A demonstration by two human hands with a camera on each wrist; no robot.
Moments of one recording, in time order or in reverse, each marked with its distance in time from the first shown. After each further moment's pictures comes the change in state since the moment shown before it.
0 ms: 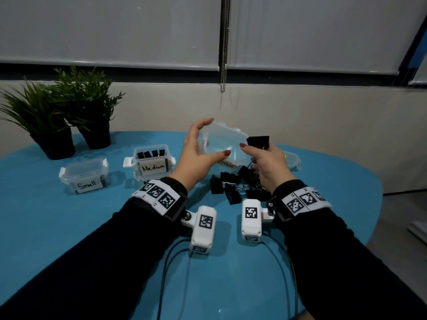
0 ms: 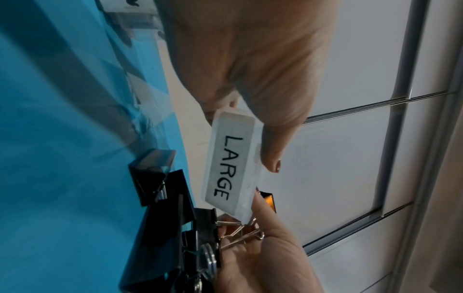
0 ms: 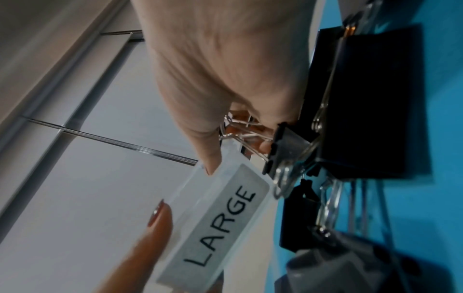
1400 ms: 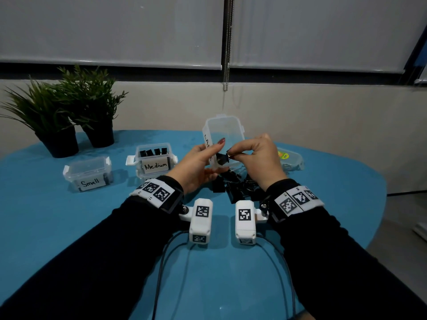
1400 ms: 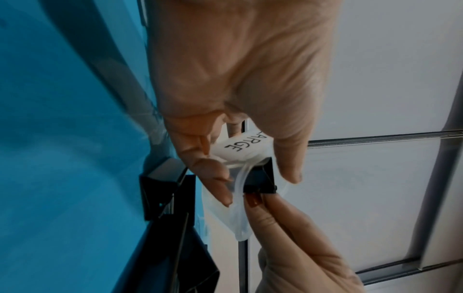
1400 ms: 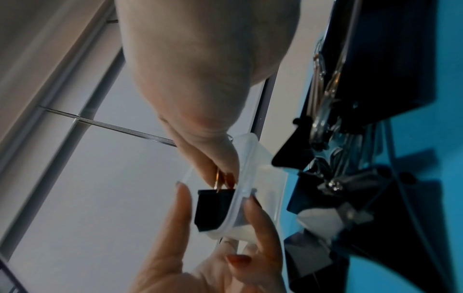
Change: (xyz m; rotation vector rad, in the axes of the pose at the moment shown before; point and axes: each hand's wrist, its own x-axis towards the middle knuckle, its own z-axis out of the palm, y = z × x) left_hand -0.002 -0.005 0.000 -0.422 -0.056 -0.523; right_hand -0.011 -0.003 0.012 -0.662 -0.095 -0.608
